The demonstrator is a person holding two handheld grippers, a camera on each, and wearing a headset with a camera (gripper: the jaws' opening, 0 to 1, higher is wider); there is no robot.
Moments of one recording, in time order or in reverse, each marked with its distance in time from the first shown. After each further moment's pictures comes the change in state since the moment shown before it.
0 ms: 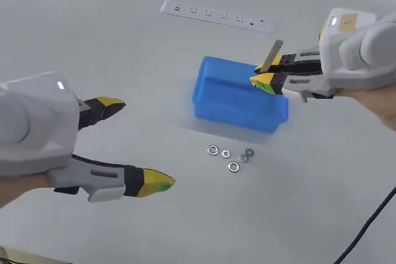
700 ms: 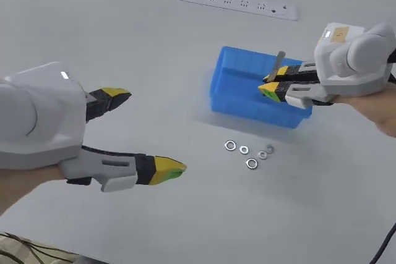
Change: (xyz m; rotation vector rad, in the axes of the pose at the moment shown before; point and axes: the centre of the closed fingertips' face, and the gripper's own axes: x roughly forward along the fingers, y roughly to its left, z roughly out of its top) left arm 0.002 0.012 -0.001 -0.015 0.003 0.051; right arm 0.037 0.007 -0.033 0.080 0.044 0.028
